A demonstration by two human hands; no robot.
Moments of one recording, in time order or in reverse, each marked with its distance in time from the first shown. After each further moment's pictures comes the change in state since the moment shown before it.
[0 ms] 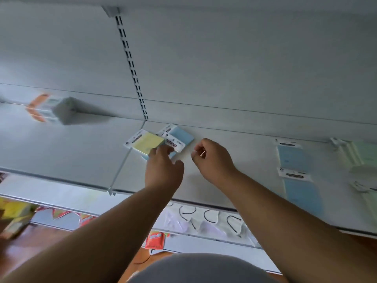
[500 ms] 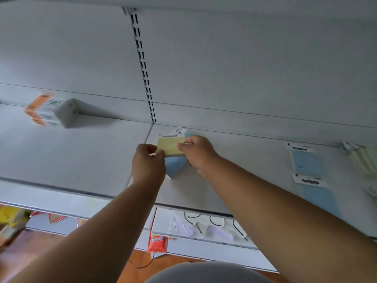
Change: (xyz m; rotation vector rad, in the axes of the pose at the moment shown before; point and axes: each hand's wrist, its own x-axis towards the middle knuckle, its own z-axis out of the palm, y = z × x) left_hand 0.058 -0.043 -0.025 -0.318 0.083 -0.271; right_hand 0.062 -0.042 0.064 0.403 -0.109 0.322
